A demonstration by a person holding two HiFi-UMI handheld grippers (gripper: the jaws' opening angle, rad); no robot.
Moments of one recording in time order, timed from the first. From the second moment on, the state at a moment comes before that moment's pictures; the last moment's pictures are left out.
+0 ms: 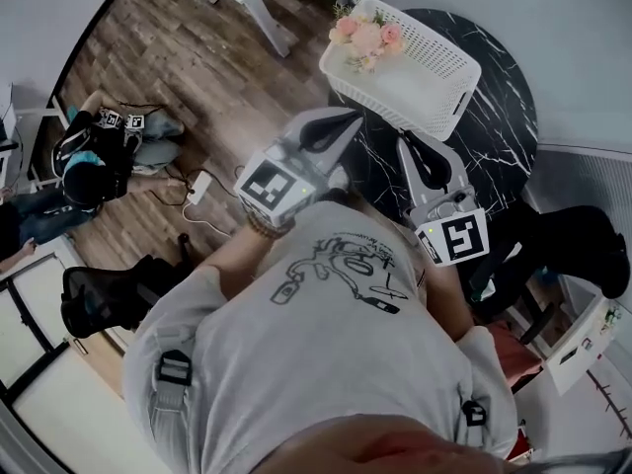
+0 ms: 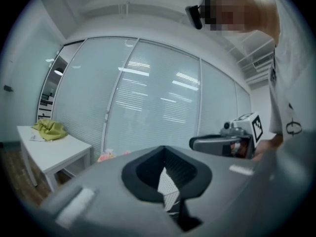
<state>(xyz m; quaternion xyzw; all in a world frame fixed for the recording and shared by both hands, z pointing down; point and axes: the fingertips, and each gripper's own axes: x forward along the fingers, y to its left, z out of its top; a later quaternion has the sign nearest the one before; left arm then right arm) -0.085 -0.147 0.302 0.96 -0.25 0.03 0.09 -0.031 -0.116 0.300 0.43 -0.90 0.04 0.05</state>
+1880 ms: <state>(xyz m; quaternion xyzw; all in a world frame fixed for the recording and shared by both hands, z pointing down) -0.091 -0.361 0.514 0.94 -0.22 0.24 0.04 -0.019 -0.349 0.550 0.37 -0.90 0.10 0.21</state>
